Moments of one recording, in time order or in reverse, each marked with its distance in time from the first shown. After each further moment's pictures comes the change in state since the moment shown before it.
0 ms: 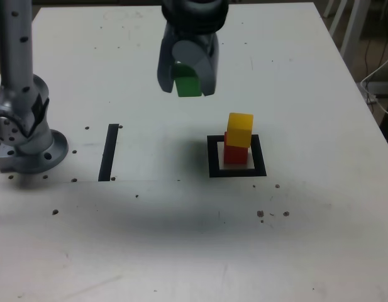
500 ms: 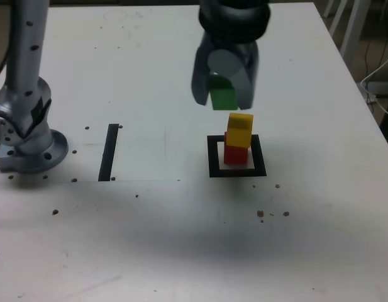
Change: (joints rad) arm -0.094 0.128 -0.217 0.054 -0.034 0.013
